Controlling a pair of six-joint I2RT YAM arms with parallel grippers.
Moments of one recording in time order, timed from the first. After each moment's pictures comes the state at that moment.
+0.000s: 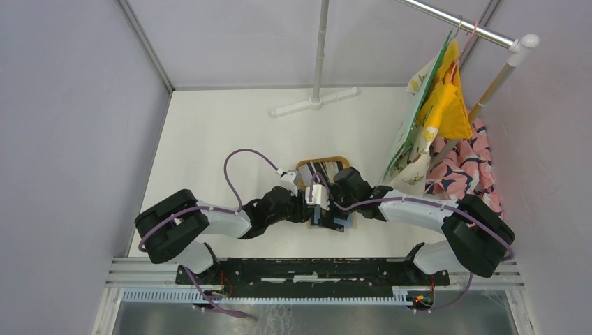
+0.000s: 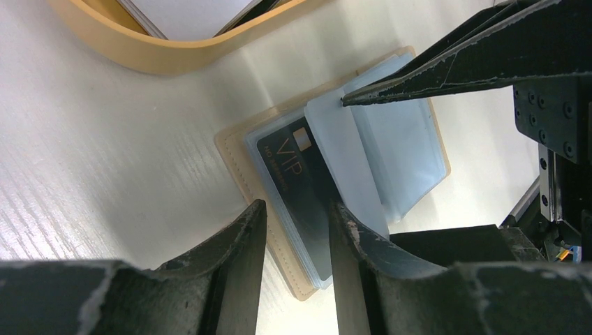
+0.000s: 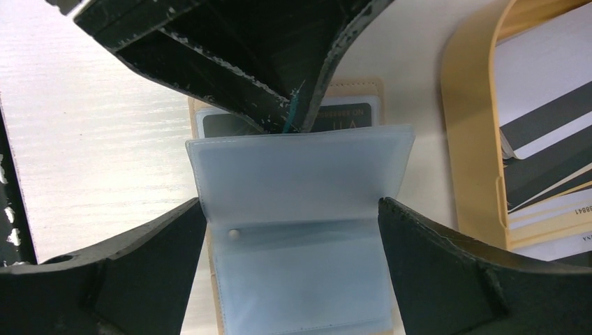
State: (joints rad) left arm -0.96 1.51 0.42 0.56 -0.07 -0.69; right arm 0.81 1.39 0.61 -0.12 -0.36 -0.61
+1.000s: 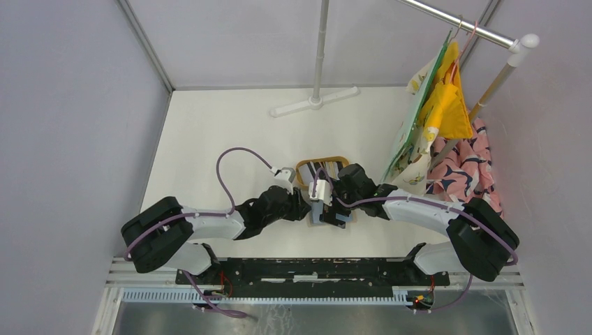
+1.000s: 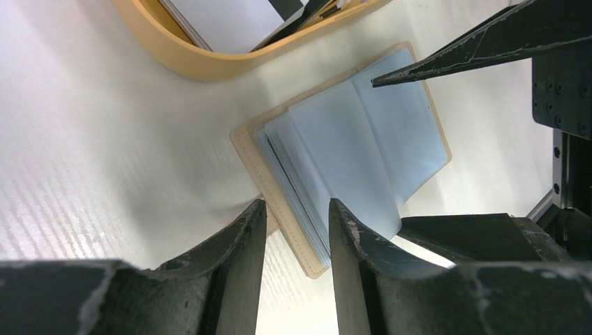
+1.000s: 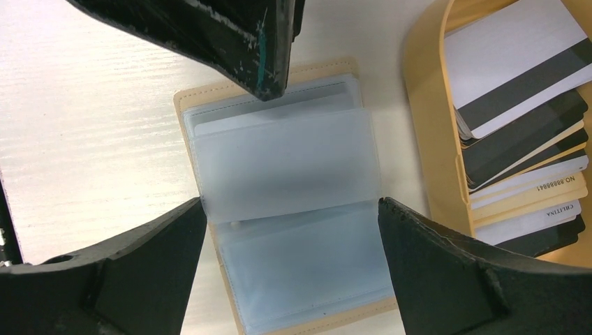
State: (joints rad) left arm -0.96 1.42 0.42 0.44 -0.14 -0.69; right arm 0.76 1.35 0.62 -0.12 -0.36 -0.60
